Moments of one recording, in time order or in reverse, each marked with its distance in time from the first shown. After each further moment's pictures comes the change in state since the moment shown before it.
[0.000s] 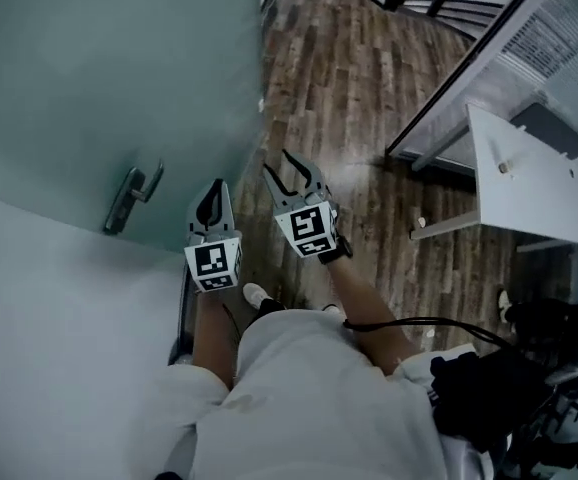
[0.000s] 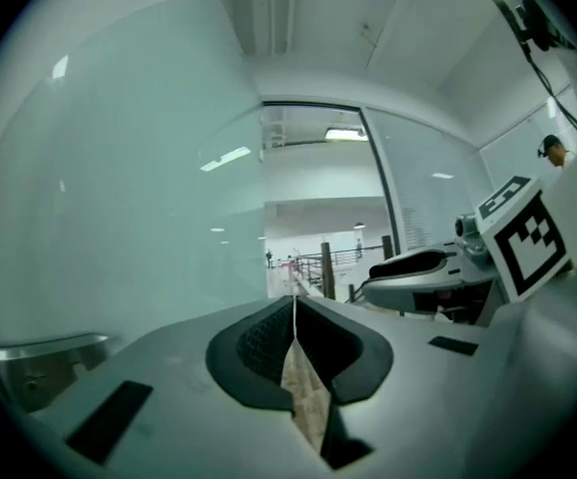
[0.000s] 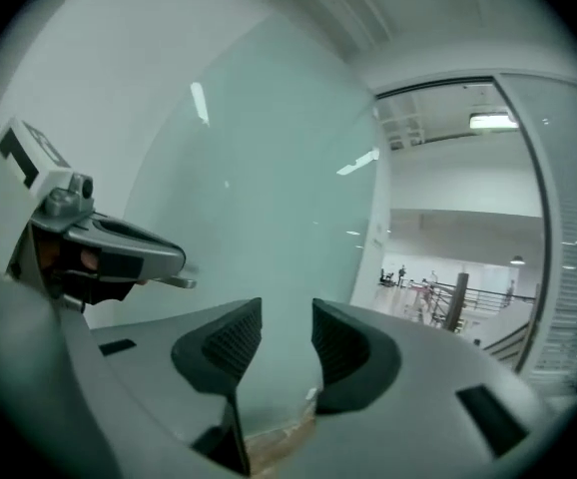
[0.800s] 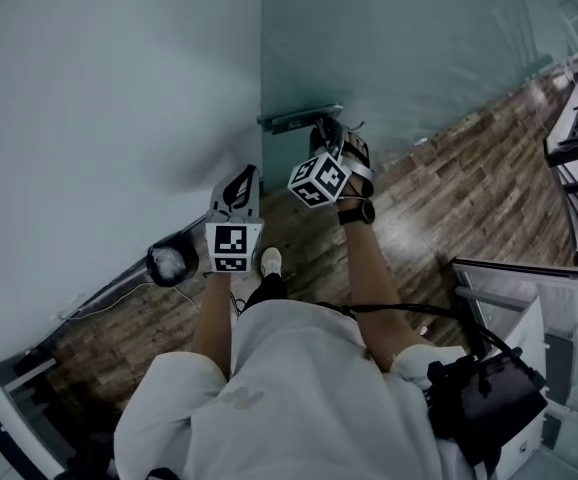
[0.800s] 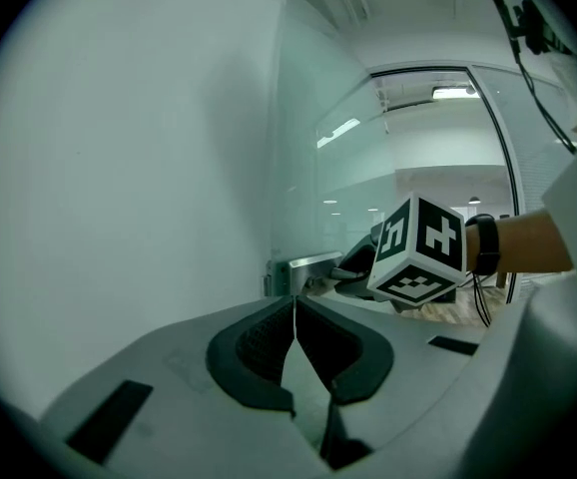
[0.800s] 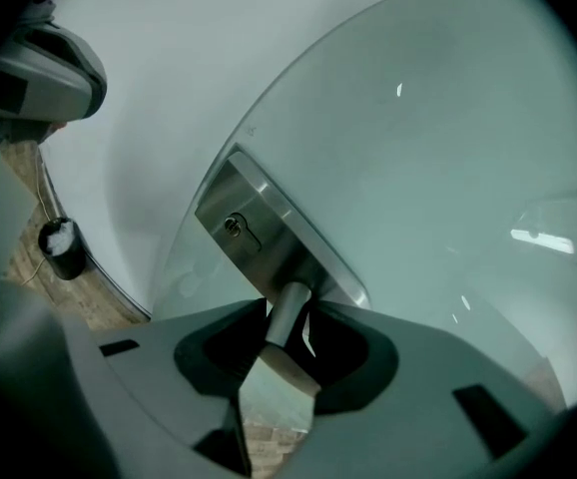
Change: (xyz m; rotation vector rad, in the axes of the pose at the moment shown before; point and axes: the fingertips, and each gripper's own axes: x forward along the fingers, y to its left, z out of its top) left arm -0.184 0.233 -0.125 -0.166 0.169 0.591; right arm 0.227 0.319 -0.019 -0.821 0.213 0.458
